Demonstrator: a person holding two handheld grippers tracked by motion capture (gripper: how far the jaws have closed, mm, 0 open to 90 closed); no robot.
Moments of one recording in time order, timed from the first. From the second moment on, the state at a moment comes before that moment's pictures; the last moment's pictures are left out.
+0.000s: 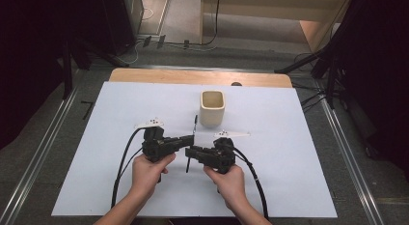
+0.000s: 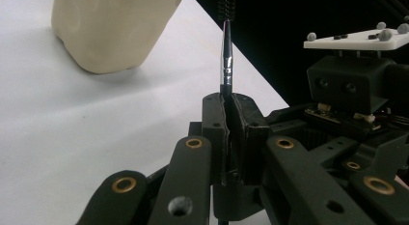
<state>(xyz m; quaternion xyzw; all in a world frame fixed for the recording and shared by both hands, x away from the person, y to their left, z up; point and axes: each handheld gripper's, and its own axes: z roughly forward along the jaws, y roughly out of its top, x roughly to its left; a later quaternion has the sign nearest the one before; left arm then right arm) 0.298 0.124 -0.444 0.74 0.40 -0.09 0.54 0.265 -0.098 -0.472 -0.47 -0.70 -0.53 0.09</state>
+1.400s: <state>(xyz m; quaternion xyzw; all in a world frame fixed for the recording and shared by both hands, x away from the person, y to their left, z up) 0.302 0.130 -0.437 0.76 0.37 -0.09 0.53 0.273 -0.109 -0.470 -0.50 -0.70 -0.49 0.11</state>
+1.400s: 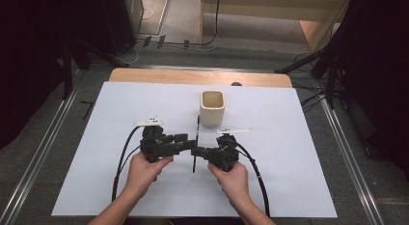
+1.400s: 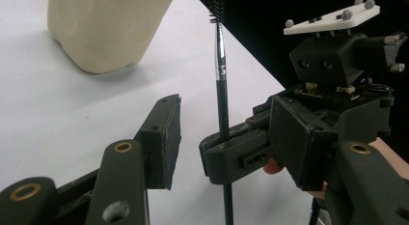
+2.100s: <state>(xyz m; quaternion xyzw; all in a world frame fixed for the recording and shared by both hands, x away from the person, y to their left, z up) 0.303 0.137 -0.432 0.78 0.37 -0.08 0.49 0.276 -0.118 -0.468 -0.50 -0.71 -0.49 0.11</state>
